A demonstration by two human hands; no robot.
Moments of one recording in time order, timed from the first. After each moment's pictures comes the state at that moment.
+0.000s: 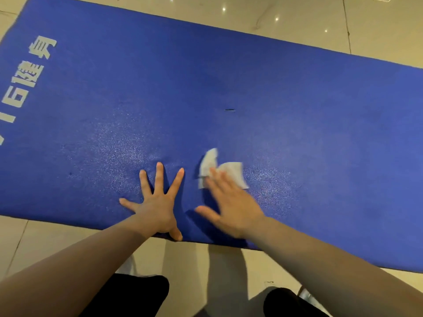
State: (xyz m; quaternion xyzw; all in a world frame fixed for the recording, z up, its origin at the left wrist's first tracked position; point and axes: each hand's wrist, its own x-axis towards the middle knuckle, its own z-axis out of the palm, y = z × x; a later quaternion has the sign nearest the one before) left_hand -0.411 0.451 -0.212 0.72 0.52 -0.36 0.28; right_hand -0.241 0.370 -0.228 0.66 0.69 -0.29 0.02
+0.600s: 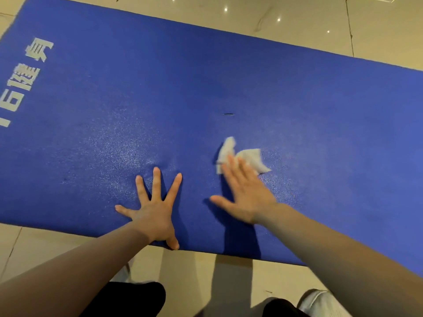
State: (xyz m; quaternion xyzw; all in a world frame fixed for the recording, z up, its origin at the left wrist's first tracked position) left_hand -0.406 0.452 -0.215 0.72 0.51 -0.38 0.27; right_hand -0.197 0.396 -0.229 0.69 0.67 -0.27 0.07
